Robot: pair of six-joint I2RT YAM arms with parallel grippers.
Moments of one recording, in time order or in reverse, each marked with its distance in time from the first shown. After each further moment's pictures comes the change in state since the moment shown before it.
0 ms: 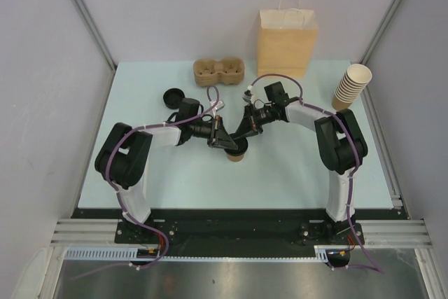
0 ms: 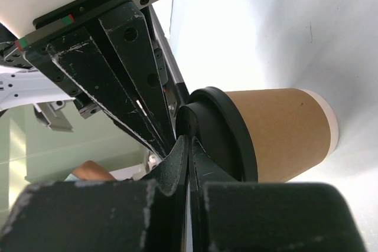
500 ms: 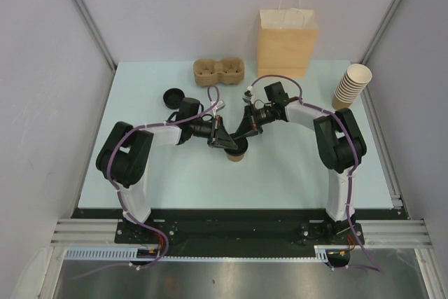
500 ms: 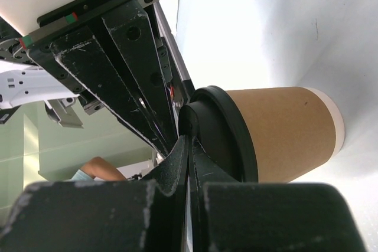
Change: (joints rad) left arm 0.005 0.016 0.014 -0.001 0.030 -0.008; right arm -0.005 0.021 0.013 -0.009 -0.035 0.016
